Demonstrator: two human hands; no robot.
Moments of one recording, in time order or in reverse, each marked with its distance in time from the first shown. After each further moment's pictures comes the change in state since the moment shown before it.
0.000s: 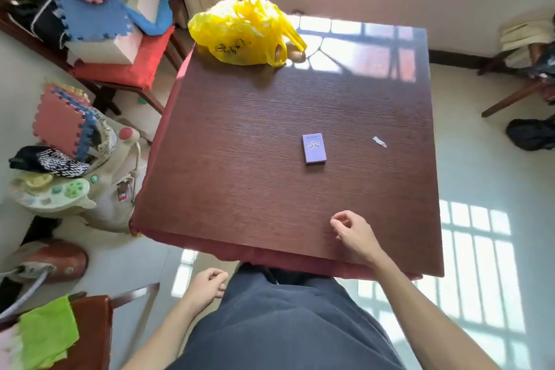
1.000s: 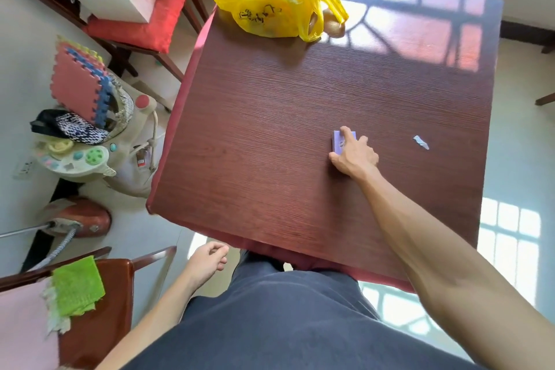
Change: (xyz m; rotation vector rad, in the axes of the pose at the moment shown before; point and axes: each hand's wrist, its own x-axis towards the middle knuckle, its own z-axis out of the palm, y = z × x) left_hand 0.024 0.034 -0.050 -0.080 0.041 -0.096; right_hand 0.146 -0.157 0.008 -0.595 0.083 -0.042
